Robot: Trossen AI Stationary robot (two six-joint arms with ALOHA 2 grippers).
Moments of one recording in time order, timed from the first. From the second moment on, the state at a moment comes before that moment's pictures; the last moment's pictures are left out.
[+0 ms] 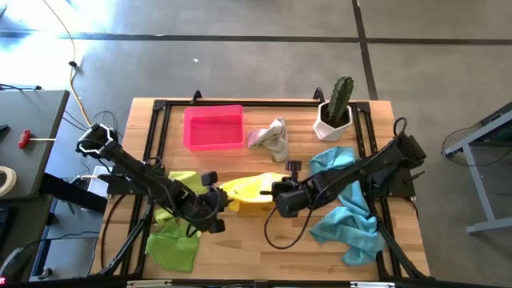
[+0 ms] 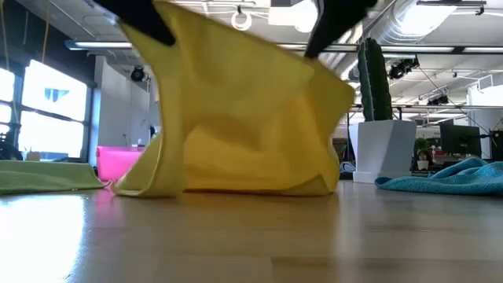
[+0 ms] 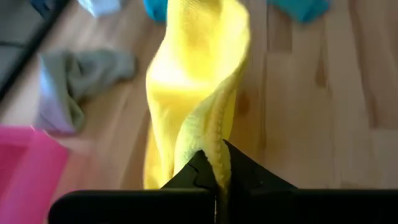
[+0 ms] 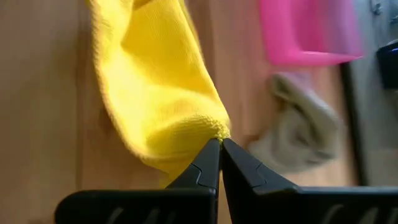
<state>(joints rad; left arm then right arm) -0.47 1.47 1.04 -0.55 -0.65 -0.49 0.39 1.71 1.42 -0.86 0.55 0.22</state>
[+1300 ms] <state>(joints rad) -0.31 1.57 1.04 -0.61 -0.53 -0.48 0.59 1.77 0.94 -0.22 0.69 0.67</state>
